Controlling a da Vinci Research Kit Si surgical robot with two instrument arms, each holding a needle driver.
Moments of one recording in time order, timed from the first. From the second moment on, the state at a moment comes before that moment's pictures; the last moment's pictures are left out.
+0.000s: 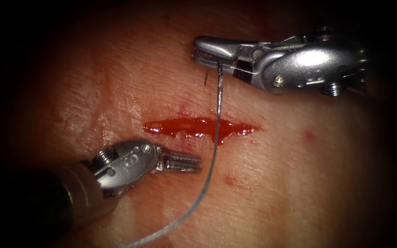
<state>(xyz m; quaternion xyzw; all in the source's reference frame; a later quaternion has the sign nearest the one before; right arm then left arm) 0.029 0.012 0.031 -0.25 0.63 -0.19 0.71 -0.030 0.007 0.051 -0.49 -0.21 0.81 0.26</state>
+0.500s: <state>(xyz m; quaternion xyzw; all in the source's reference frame) 0.029 0.011 0.033 -0.26 0.62 -0.21 0.71 -0.030 0.007 0.051 -0.49 -0.21 0.81 0.26</state>
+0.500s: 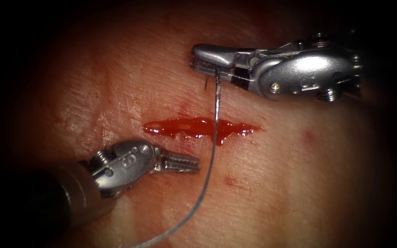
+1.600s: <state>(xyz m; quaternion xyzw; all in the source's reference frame) 0.030 0.010 0.033 -0.28 0.61 -0.22 0.71 -0.030 0.007 0.051 -0.49 -0.21 0.81 0.25</state>
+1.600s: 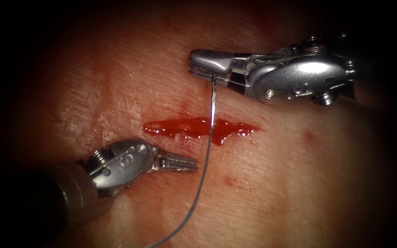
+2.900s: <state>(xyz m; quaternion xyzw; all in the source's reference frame) 0.030 0.009 0.033 -0.24 0.64 -0.18 0.70 -0.029 0.007 0.051 -0.49 -0.22 0.81 0.25</state>
